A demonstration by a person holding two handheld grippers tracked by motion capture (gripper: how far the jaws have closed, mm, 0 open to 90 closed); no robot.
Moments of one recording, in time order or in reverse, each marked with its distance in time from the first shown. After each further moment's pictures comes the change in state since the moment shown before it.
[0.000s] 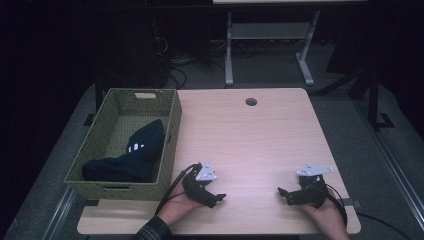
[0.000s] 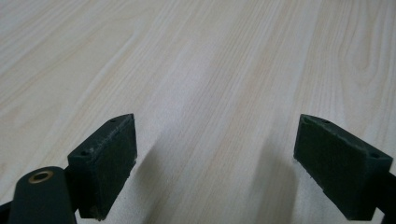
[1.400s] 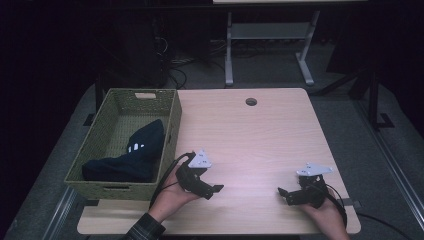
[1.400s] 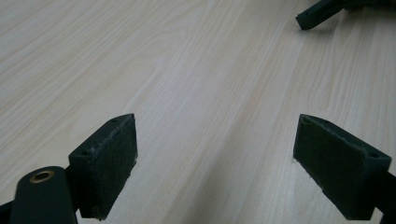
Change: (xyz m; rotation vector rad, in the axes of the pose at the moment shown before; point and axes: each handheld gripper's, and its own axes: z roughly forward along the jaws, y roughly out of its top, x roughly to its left) left arm 0.009 0.032 -0.042 -0.017 -0.003 -0.064; right arm 0.000 0.000 0.000 0.002 0.000 0.003
